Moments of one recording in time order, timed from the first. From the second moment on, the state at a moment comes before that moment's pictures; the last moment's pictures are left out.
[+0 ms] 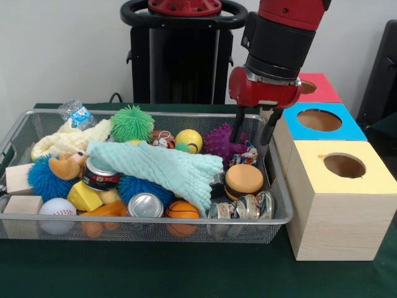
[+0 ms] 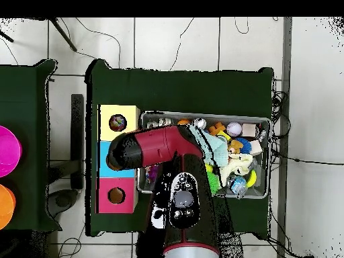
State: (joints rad) arm -0.05 -0.65 -0.01 1.52 -0.34 0.58 1.62
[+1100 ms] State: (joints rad) arm -0.01 -0.53 -0.02 1.50 -0.37 0.58 1.62
